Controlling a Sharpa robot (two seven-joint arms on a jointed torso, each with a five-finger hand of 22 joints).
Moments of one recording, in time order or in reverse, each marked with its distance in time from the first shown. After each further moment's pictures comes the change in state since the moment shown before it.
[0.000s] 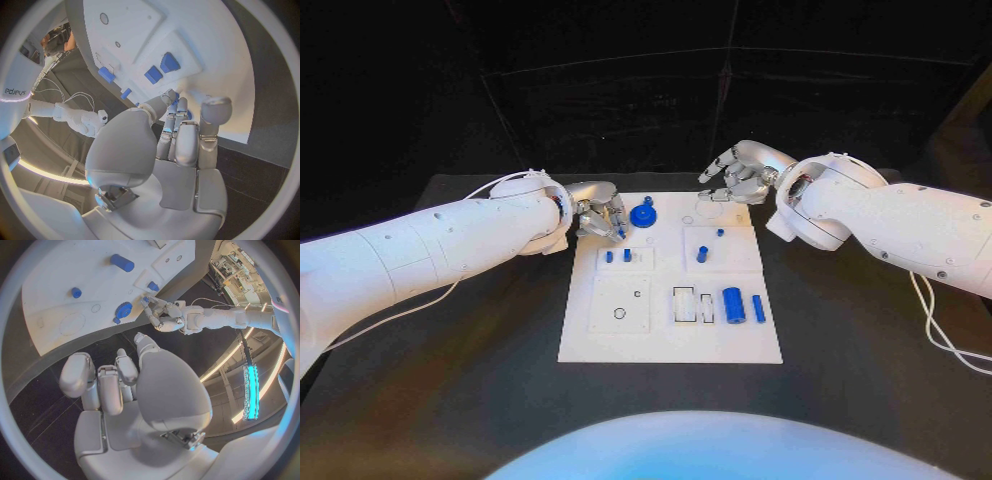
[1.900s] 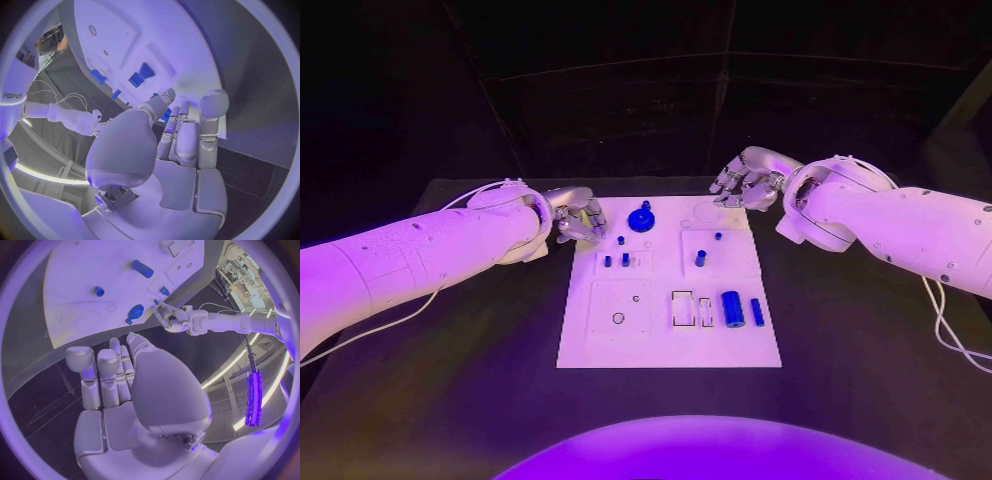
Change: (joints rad) left arm -0.003 -0.060 -0.026 -0.017 0.030 -0.060 -0.009; left_hand -0.003 -0.016 -0.036 -0.010 0.000 -0.075 0.040 -0.095 -0.010 -0.092 0.037 -0.081 0.013 -0.007 0.022 -0.016 -0.041 0.000 -0.021 0.021 -0.058 -0.053; right arm -0.003 -0.023 0.000 -0.026 -0.080 0.033 -0.024; right_hand 0.112 -0.036 0.121 -0.014 -0.048 0.110 -0.005 0.024 0.001 -0.324 0.007 -0.840 -0.777 -0.066 -0.005 -0.420 -0.401 0.032 -0.095 -0.002 -0.136 -0.208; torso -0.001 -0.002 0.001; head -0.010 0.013
